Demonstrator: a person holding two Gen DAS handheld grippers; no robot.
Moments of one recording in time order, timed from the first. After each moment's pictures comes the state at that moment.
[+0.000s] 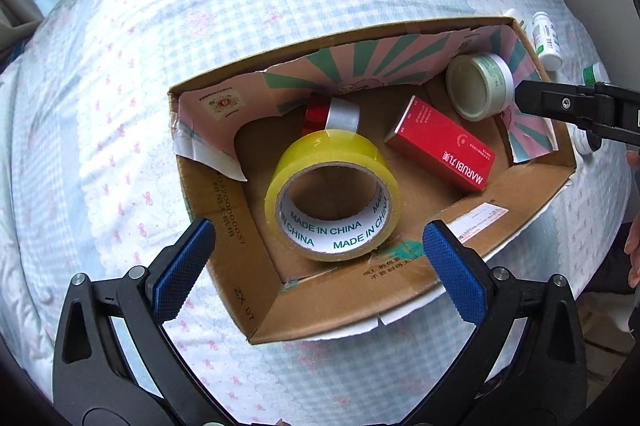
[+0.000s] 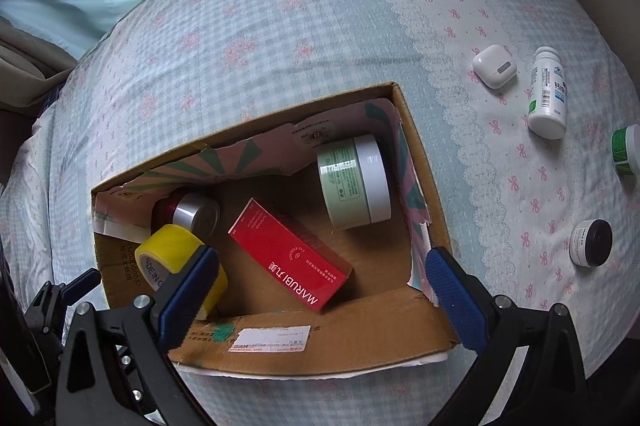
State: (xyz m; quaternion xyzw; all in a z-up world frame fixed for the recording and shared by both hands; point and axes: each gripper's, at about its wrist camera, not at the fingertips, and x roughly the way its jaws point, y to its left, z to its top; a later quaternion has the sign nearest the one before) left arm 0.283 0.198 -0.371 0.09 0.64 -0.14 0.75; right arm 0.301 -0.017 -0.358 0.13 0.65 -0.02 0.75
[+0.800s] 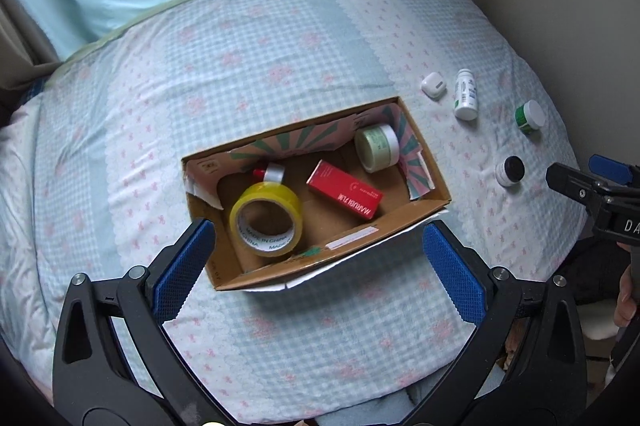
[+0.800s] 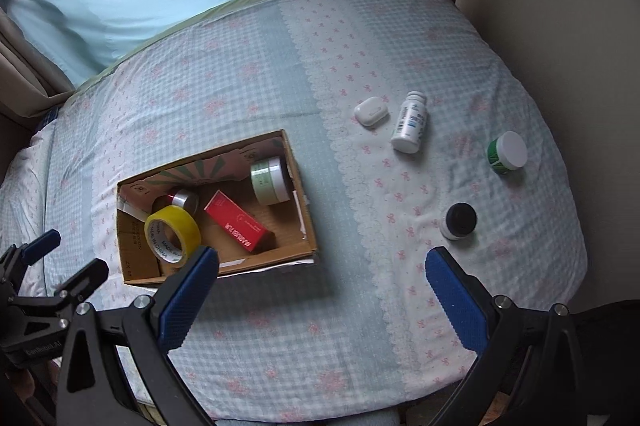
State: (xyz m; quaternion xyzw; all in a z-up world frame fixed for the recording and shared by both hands) left arm 0.236 0.134 -0.214 0.08 0.57 -0.17 0.80; right arm 0.200 -0.088 -0.207 0.09 0.60 -0.09 0.79
